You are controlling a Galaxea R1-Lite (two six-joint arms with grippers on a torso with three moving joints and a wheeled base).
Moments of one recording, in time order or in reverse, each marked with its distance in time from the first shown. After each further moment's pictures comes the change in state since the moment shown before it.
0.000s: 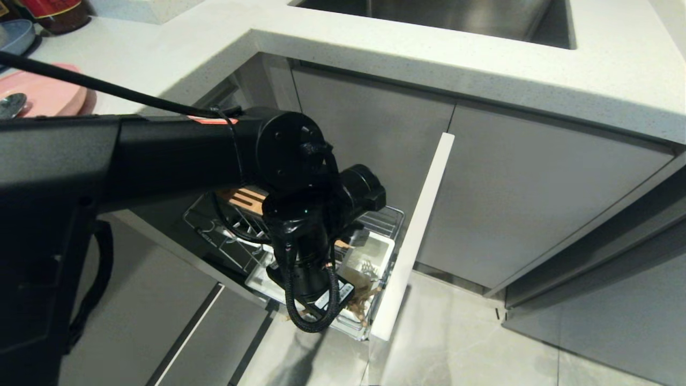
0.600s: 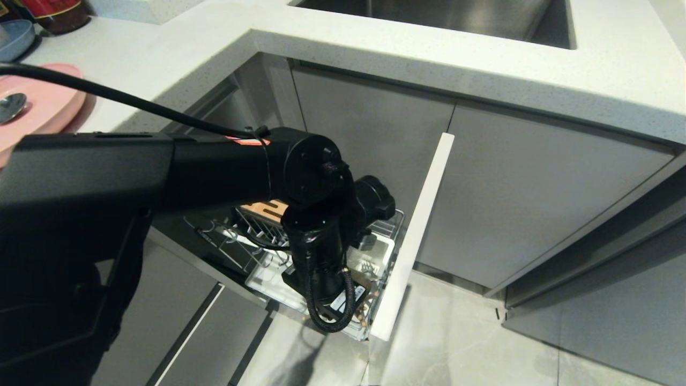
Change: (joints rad) left arm 0.000 0.056 0.000 -0.057 -0.010 -0.026; right arm 0.000 0.000 0.000 0.000 0.000 0.000
